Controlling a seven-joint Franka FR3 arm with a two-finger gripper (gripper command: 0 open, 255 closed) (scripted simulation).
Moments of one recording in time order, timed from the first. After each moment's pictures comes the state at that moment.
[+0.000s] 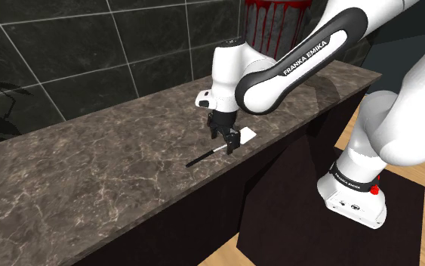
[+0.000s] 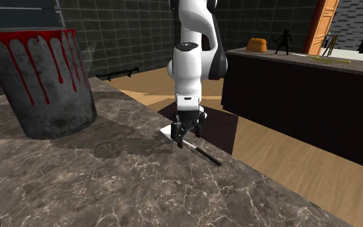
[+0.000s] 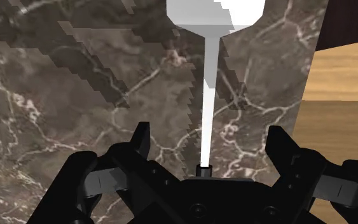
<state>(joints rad) 0.40 -0.17 0.15 -2.53 0.11 2.41 -0.87</state>
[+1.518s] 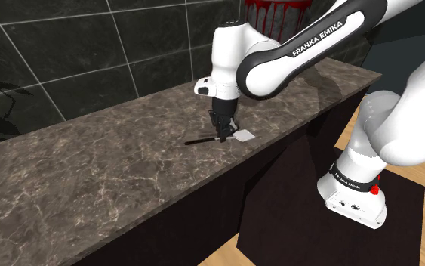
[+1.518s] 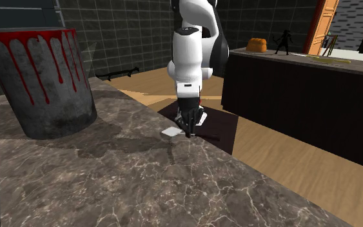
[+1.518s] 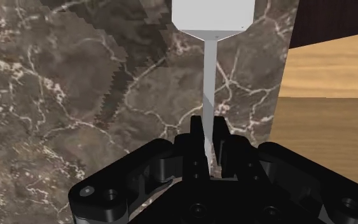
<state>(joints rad) 0.40 -0.24 0.14 -2.49 0.11 2.29 -0.87</state>
